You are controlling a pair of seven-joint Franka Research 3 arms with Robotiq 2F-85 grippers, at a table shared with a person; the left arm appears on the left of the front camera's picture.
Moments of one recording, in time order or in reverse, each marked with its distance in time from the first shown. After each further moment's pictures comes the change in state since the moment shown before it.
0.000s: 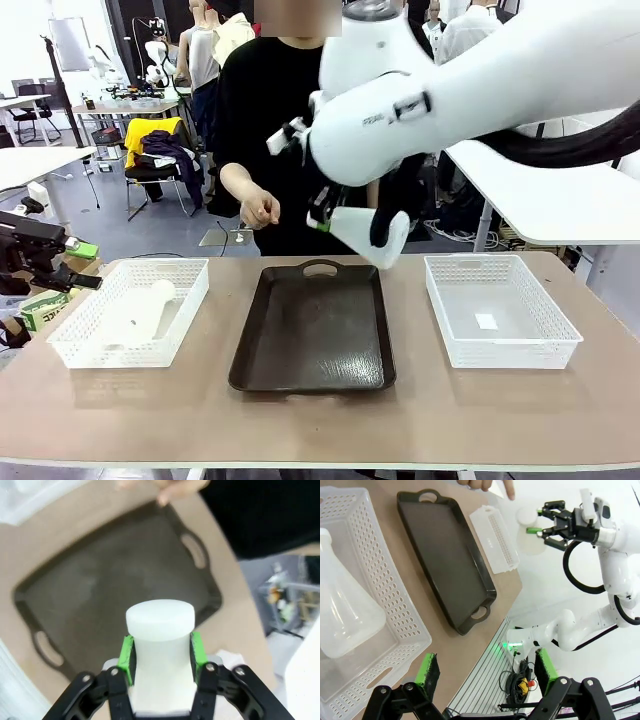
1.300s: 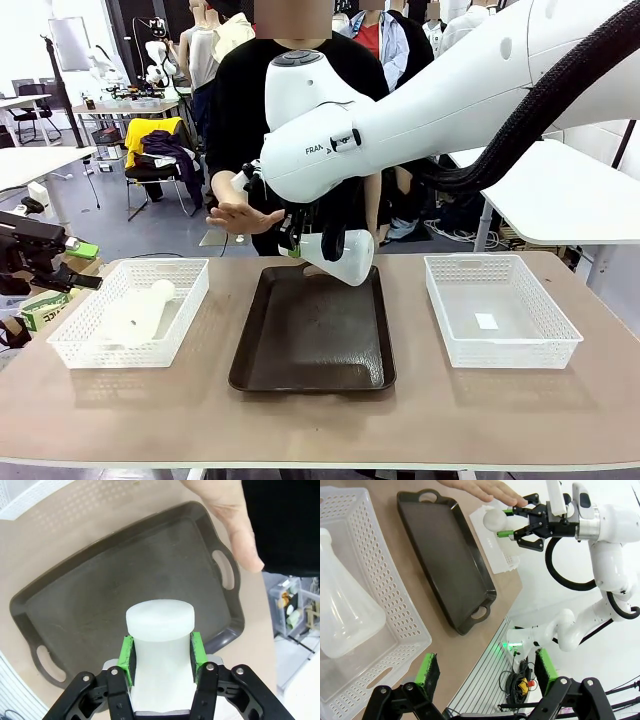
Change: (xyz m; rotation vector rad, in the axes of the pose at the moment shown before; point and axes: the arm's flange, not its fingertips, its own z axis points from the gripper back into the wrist) left arm 0.000 0.000 0.000 0.000 0.000 0.000; right arm 0.049 0.013 -0.061 0.070 0.093 0.076
